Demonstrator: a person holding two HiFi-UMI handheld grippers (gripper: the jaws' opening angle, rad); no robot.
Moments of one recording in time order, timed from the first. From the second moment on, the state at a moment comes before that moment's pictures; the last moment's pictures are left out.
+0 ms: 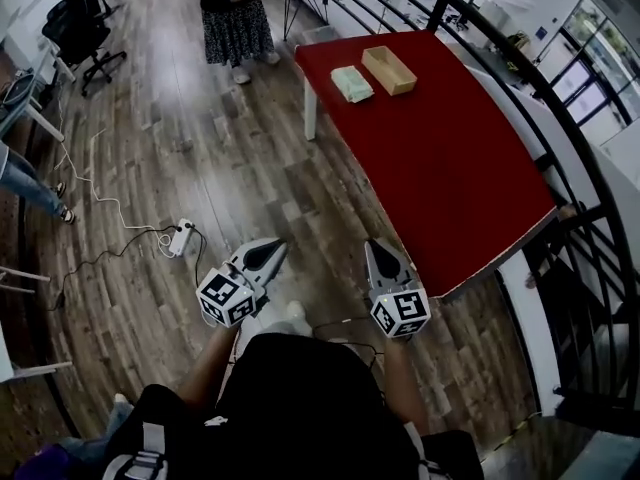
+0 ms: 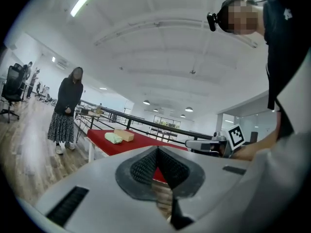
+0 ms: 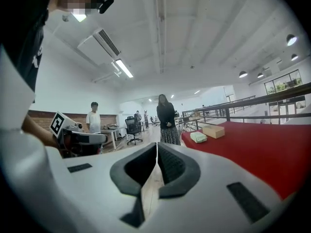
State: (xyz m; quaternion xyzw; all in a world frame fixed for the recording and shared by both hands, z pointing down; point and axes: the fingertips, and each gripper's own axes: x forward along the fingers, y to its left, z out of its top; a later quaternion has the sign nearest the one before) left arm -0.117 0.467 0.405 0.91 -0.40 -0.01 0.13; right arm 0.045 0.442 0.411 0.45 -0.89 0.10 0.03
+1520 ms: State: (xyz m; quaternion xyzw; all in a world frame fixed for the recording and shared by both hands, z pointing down) left arm -0.100 -0.003 0.423 0.89 -0.42 0.03 0.16; right arm 0.044 -0.045 0.445 0.41 -0.90 0.13 0.05
